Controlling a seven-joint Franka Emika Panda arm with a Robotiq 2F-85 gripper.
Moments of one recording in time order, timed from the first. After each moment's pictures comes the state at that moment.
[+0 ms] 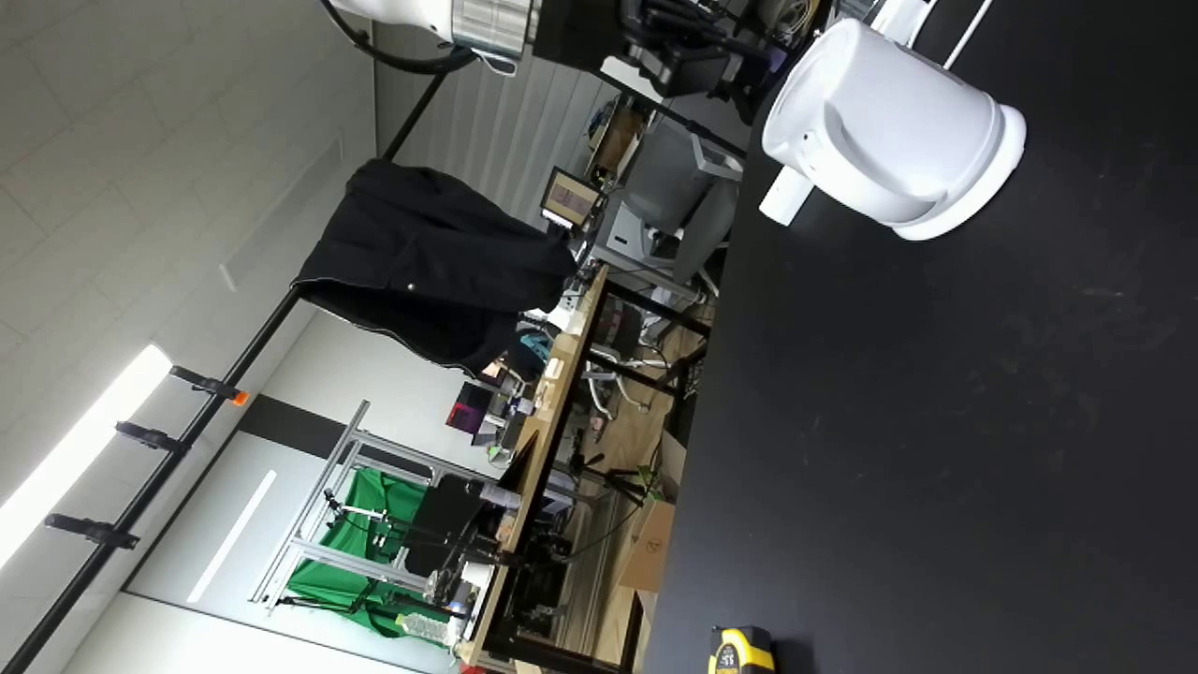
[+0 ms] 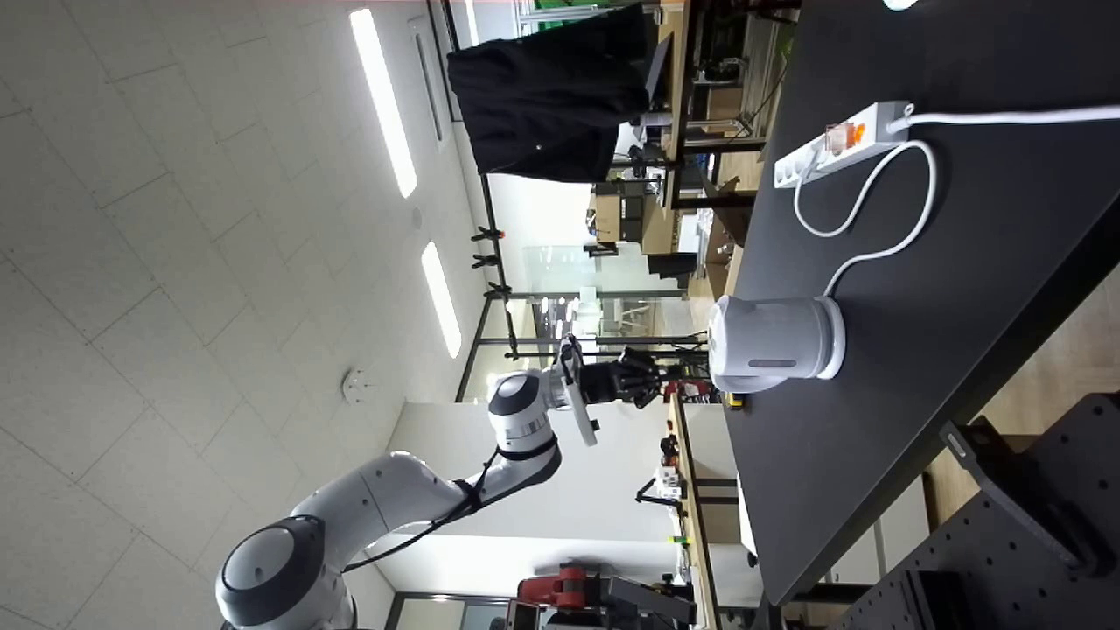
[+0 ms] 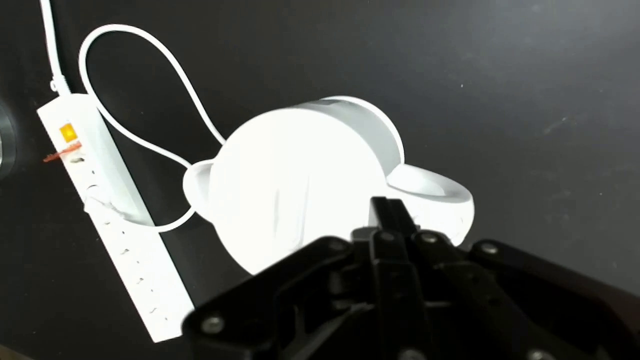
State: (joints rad) arm 0.08 0.13 0.11 -2.26 -0.32 2.28 0.20
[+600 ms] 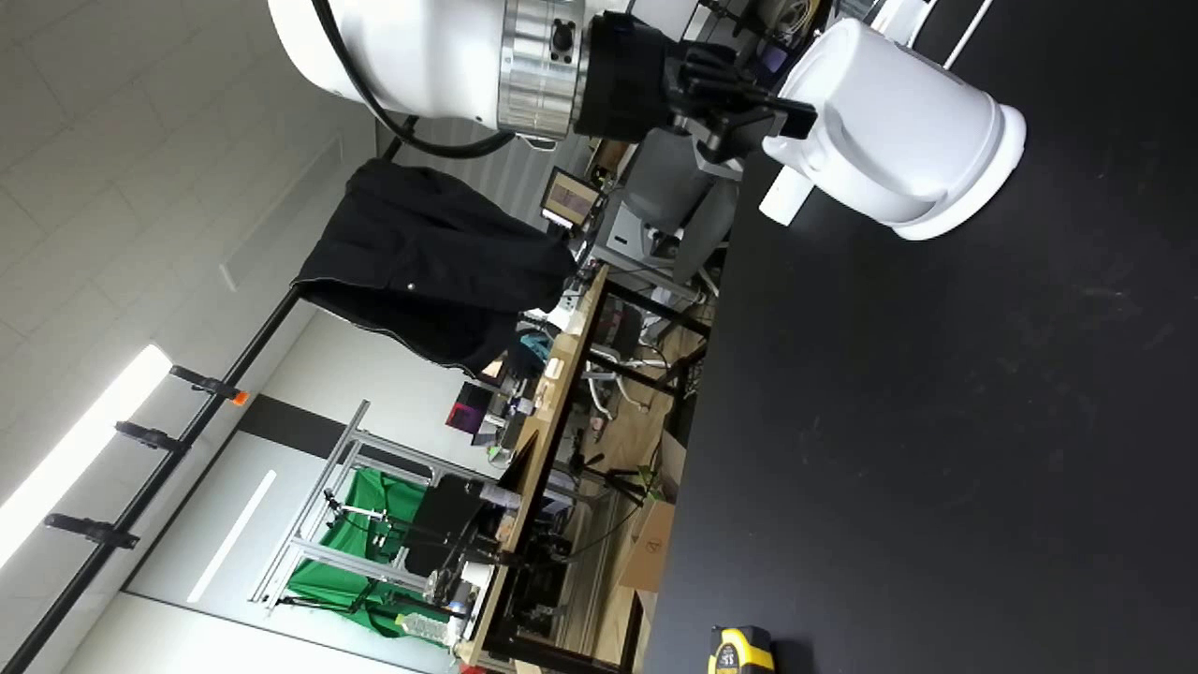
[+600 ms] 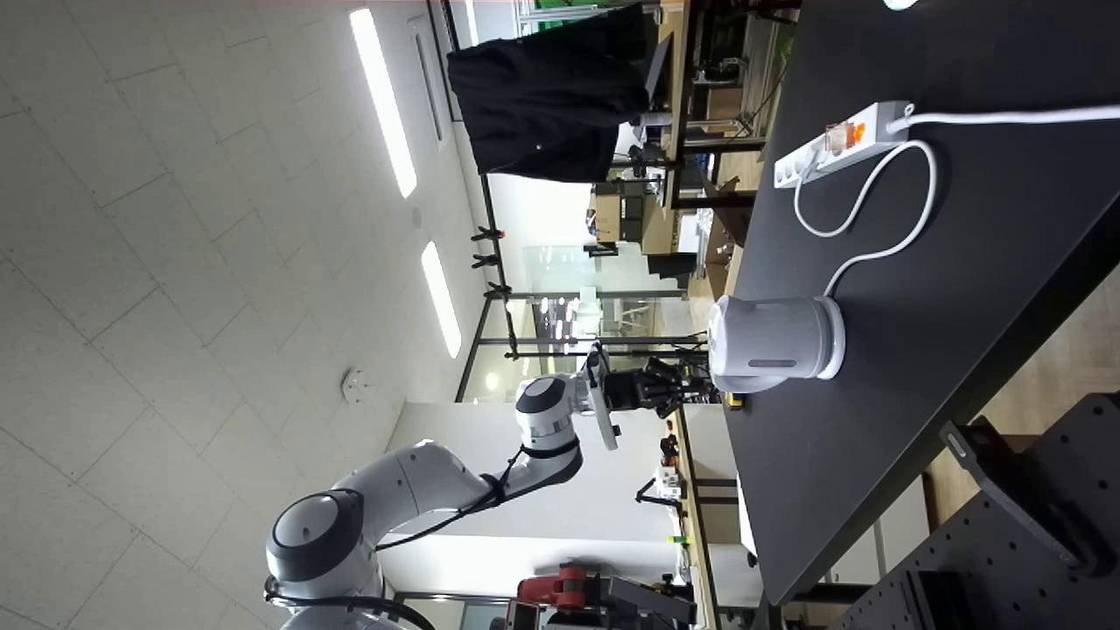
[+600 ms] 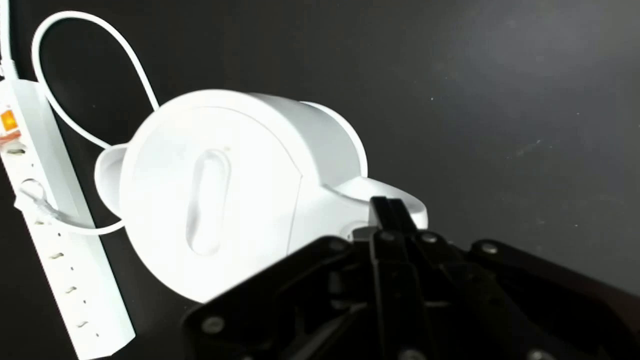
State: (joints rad) arm 0.15 0.28 0.11 -2.16 -0.32 2.24 0.20
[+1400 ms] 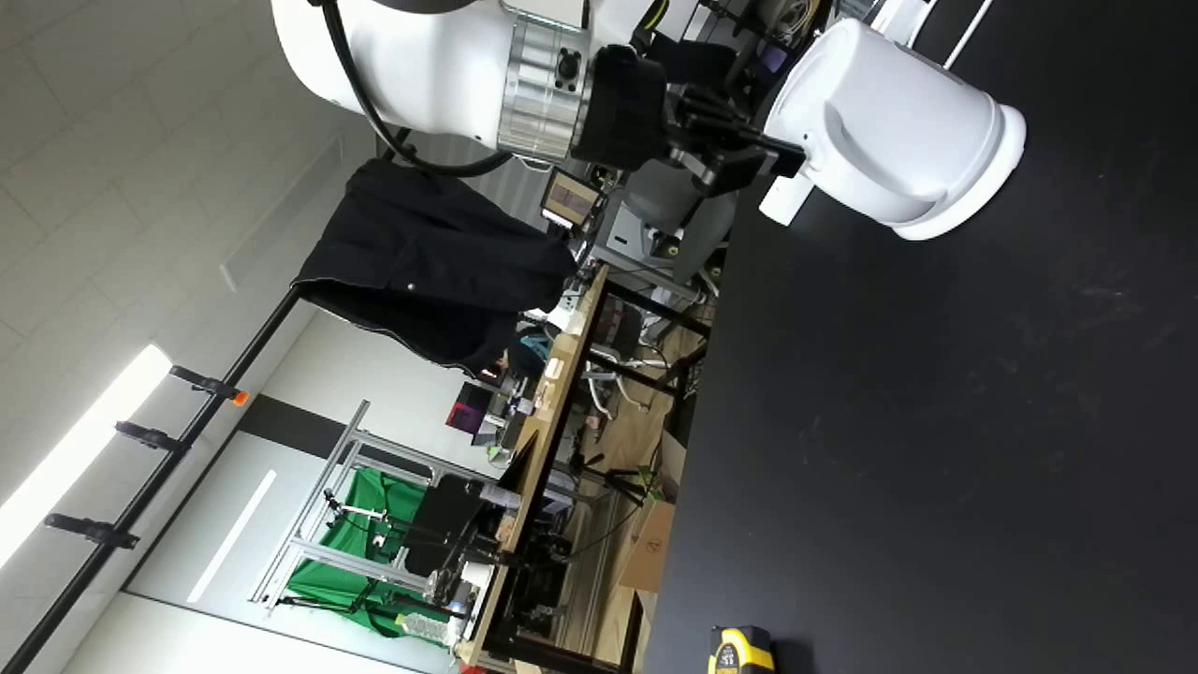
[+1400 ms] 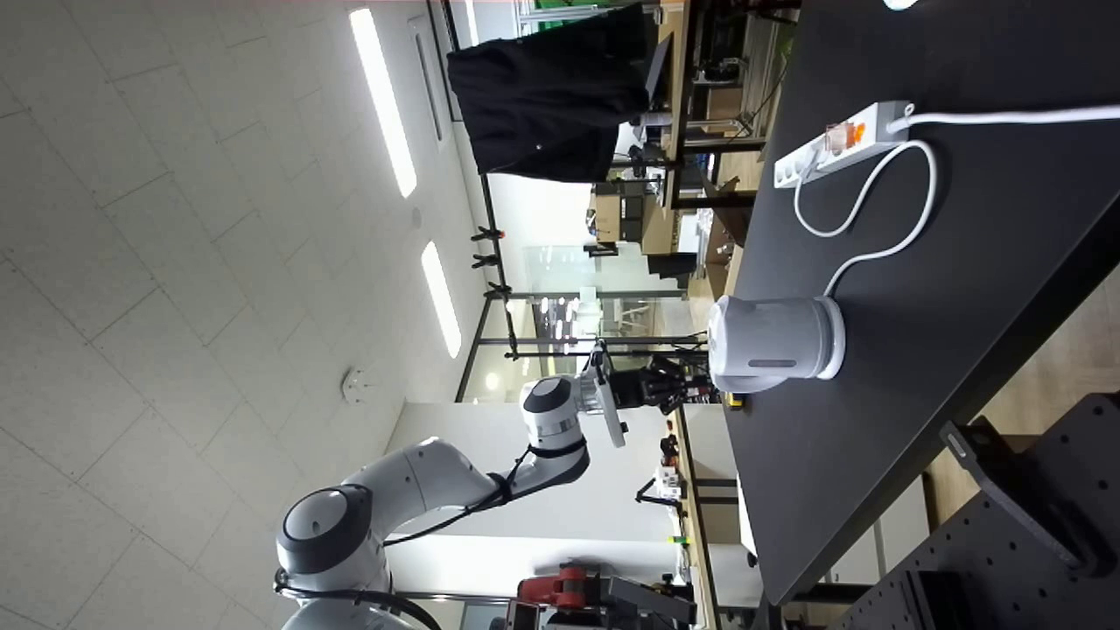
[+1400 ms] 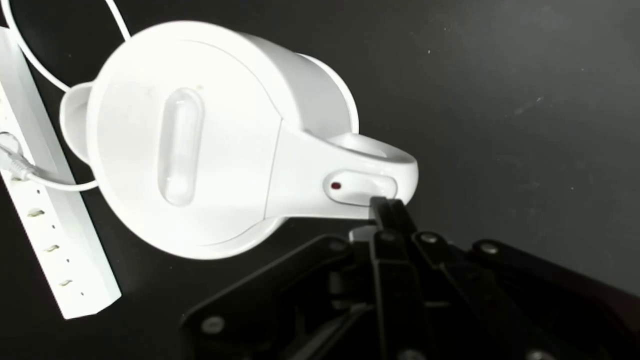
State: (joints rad) arm 0.18 0.31 0.08 -2.14 -0.34 2.34 0.20
